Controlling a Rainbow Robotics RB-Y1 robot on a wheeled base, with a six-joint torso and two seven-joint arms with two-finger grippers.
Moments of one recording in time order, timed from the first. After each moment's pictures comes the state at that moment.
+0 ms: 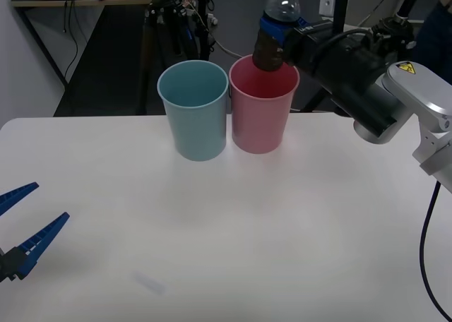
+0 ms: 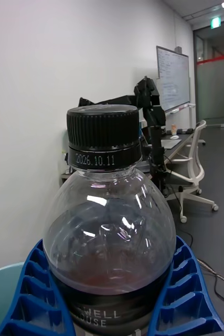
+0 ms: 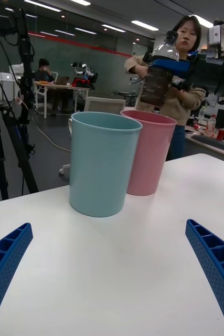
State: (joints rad) right arm -0.77 -0.62 0.48 -1.31 0.69 -0.13 -0.07; left arm 0.35 0.40 0.52 -1.66 -0.96 -1.22 0.00
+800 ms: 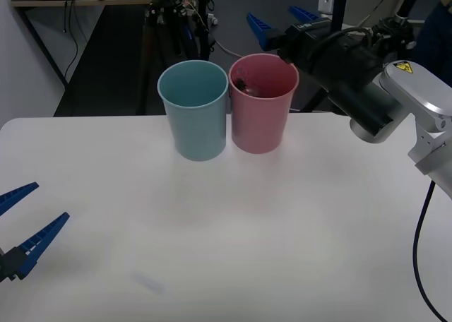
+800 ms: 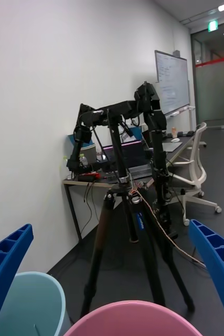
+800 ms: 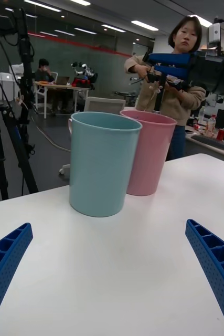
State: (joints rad) right arm -0.77 -0.60 0.46 -1.31 0.69 -0.13 -0.08; left arm 0.35 0.40 0.52 -1.66 -0.96 -1.22 0.00
